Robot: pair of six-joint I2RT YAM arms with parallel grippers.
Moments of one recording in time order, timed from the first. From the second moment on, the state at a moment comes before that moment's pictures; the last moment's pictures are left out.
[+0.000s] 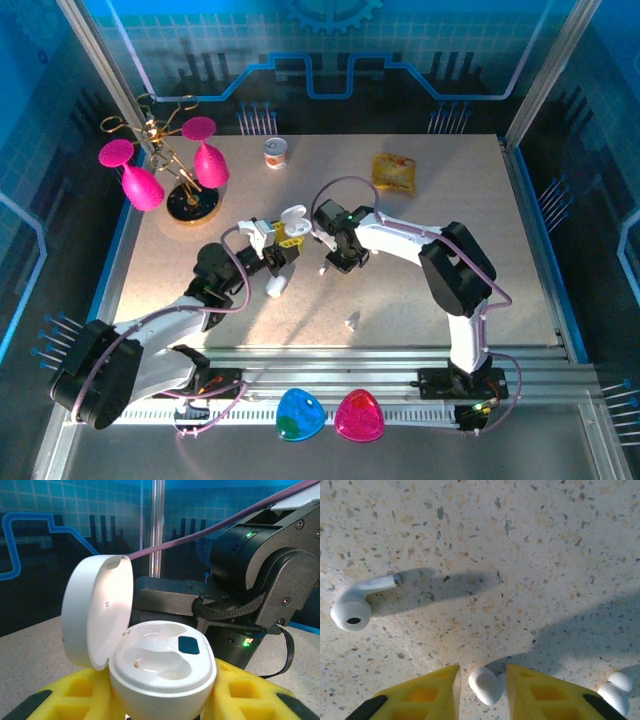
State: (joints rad) left arm -0.43 1.15 0.33 0.91 0.45 -0.09; right arm 0.73 1.97 1.39 -0.81 0.14 -0.10
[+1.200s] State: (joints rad) left arm -0.43 1.18 0.33 0.91 0.49 -0.09; right arm 0.62 1.69 1.26 -0.82 -0.01 -0.02
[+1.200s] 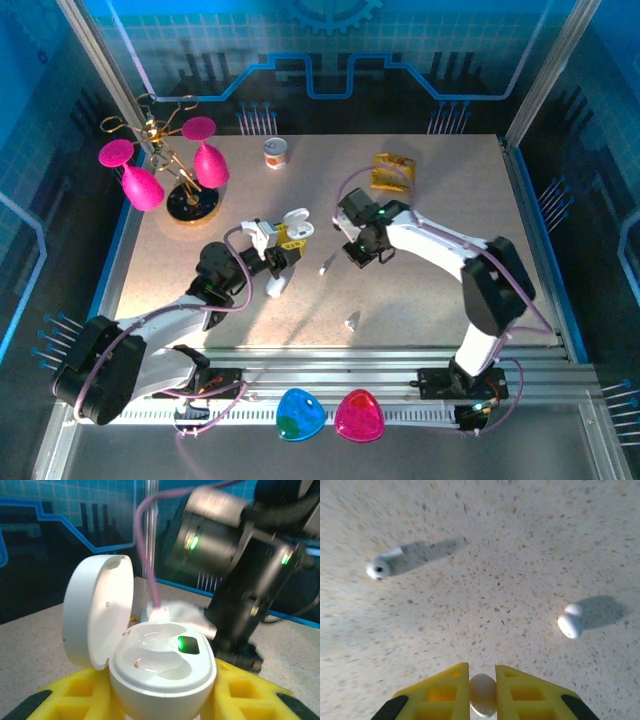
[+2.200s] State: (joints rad) left arm -0.47 1.41 0.38 1.13 0.70 -0.14; right arm 0.52 1.37 1.18 -0.53 -0.78 0.30
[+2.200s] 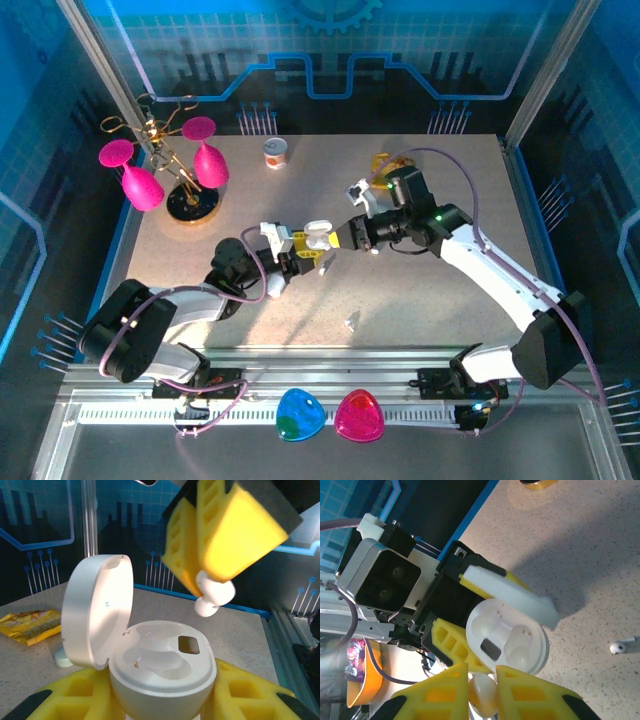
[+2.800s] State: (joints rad) left arm -0.48 1.41 0.39 1.13 0.73 -0.14; right arm 0.53 1.40 1.18 -0.48 -0.79 0.31
